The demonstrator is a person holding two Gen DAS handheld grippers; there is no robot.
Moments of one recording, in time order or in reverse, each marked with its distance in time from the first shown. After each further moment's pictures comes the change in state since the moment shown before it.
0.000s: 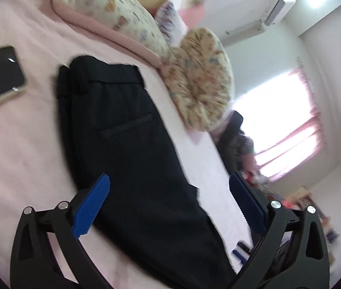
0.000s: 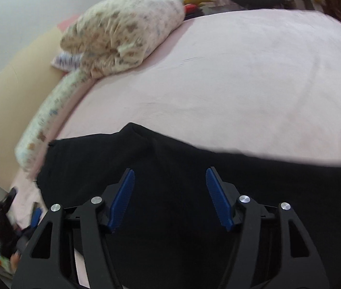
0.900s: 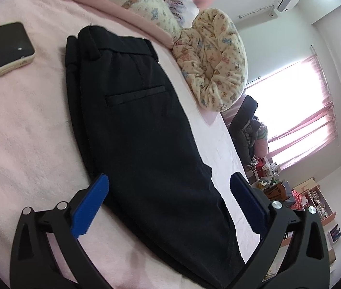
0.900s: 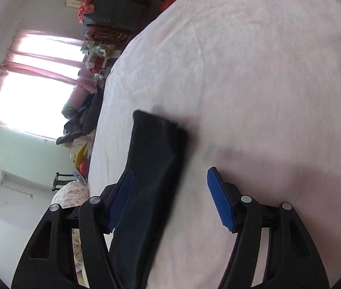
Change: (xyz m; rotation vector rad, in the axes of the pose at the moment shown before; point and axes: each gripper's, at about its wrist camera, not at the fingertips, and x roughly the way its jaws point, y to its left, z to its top) left arm 0.008 -0.002 -0.020 0.002 0.059 0.124; right arm -0.260 -0.316 -0.177 1.100 -0.628 -0.184
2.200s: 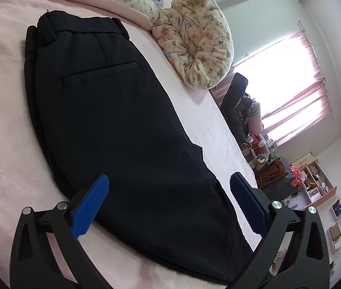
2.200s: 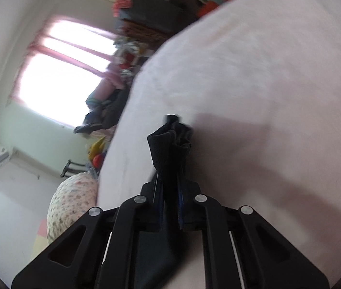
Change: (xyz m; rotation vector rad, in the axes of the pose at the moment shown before) left arm 0.029 -0.020 -0.014 0.100 0.107 -0.037; right arm 0.008 0.030 0.010 -0.180 -0.037 0.150
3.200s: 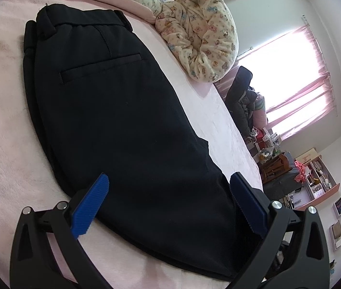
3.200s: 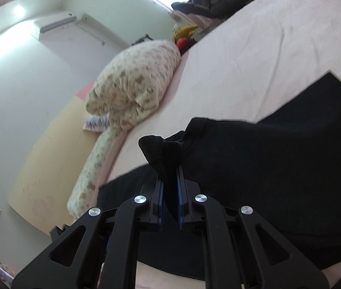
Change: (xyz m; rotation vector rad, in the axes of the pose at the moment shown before) left arm 0.001 0.003 -0.003 0.002 0.042 0.029; right arm 0.106 0.211 -0.276 -0.484 0.582 0.334
